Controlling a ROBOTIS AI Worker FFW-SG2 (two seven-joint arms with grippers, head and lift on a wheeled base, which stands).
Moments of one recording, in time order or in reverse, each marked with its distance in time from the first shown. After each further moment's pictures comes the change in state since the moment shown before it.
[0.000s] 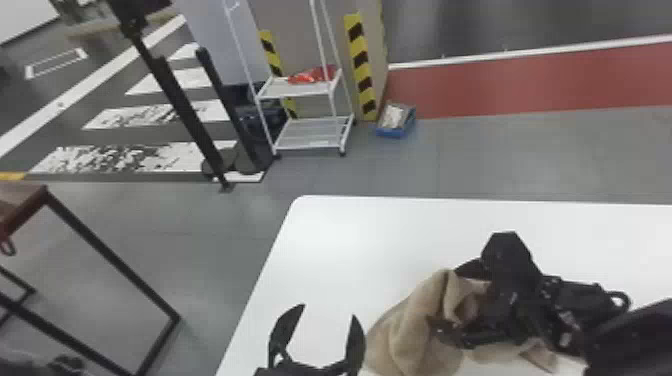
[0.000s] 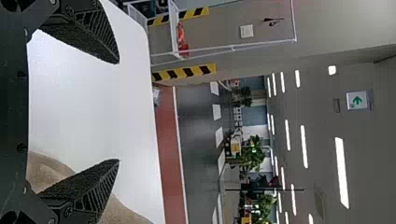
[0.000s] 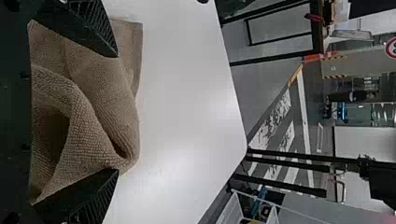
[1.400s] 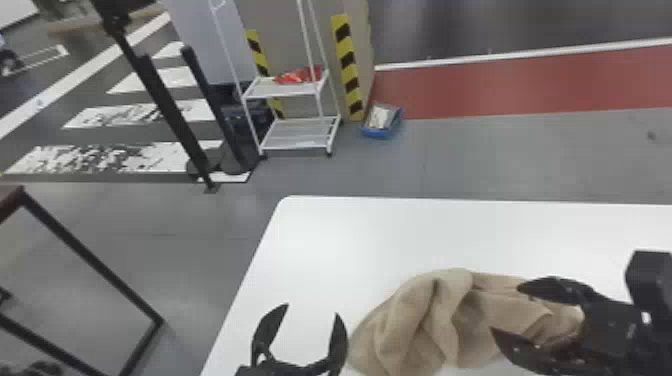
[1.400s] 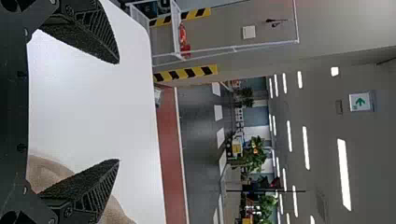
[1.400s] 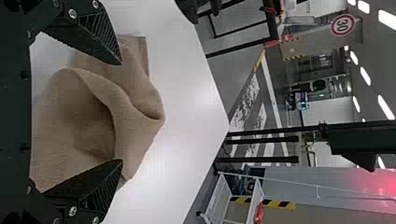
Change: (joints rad) left arm -0.010 0.008 0.002 0.006 0.015 0.012 -0.001; right arm 0.258 -0.071 -0.310 -0.333 -0.108 0.012 0.213
